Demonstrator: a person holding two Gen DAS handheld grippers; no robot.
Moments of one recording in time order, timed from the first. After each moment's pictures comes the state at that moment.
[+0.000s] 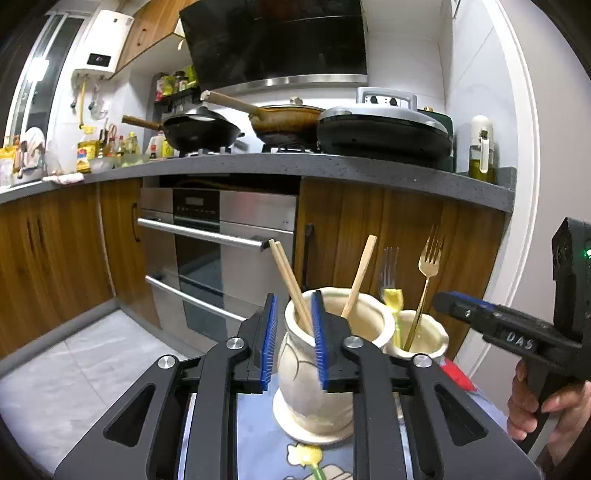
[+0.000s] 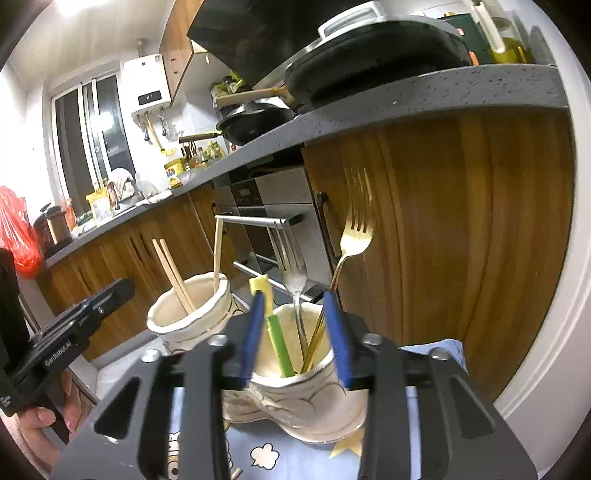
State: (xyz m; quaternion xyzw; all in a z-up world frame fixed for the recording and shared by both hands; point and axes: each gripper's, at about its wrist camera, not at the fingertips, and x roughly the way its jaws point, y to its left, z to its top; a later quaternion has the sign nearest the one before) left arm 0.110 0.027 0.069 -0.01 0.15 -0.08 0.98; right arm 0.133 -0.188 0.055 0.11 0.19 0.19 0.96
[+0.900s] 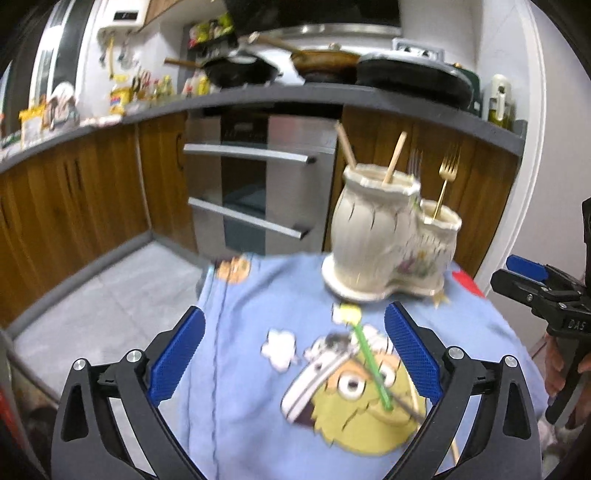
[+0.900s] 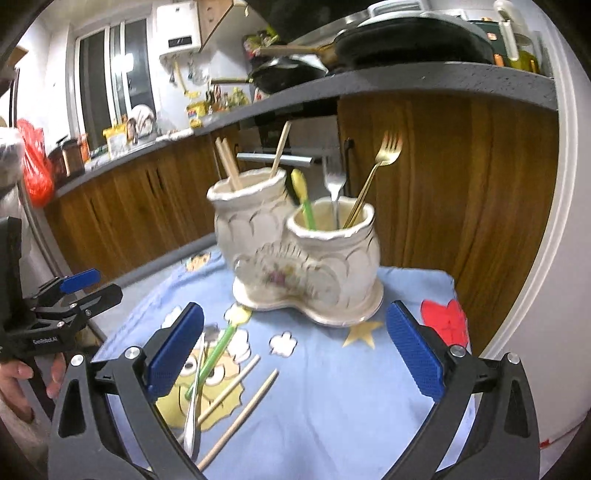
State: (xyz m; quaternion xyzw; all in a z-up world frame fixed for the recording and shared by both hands) left arm 0.020 0.073 0.018 -0.03 0.28 -0.03 0.96; right arm 0.052 -0.165 0.020 0.01 0.26 0.21 0.94
